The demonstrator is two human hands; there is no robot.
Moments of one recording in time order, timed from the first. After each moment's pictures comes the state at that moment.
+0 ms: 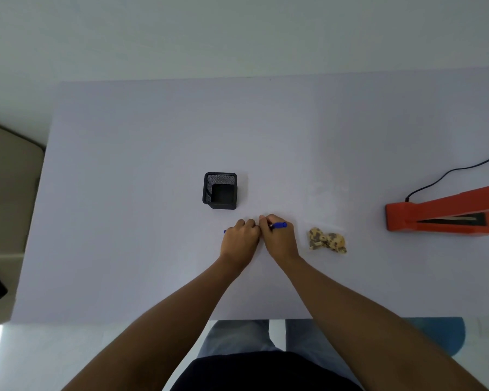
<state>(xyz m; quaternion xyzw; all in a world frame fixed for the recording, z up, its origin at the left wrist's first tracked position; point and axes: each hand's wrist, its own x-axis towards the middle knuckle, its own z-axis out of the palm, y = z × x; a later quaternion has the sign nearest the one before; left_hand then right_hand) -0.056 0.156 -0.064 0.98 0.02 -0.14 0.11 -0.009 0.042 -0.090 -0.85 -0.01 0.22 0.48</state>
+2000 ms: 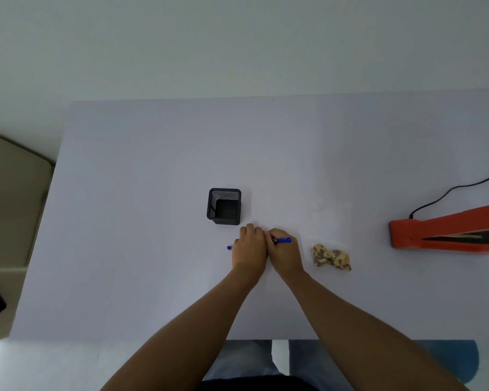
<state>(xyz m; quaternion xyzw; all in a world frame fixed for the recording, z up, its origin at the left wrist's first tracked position) -0.034 0.138 -0.071 0.97 0.14 -0.16 0.14 -0.001 0.039 -0.109 -0.86 -0.08 0.19 0.46</state>
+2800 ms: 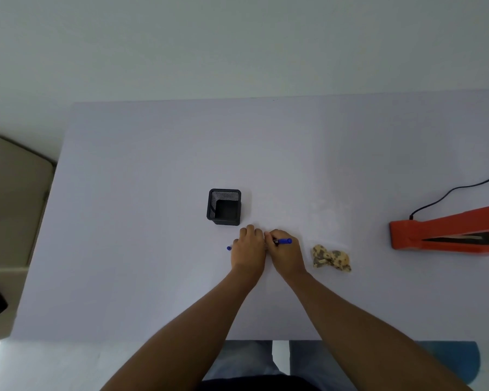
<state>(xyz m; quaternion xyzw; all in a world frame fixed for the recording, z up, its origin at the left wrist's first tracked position) -0.036 0.142 -0.071 0.97 0.14 -0.17 0.13 -0.001 0.035 -0.108 -0.86 -0.07 0.19 0.47</state>
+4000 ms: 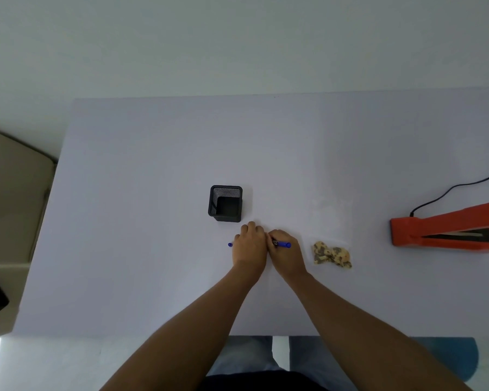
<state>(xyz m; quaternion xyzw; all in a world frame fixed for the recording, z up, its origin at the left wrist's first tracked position) -0.036 0.139 -0.066 0.97 0.14 -0.16 0.12 -0.010 0.030 -0.111 -0.86 -0.12 0.17 0.47</state>
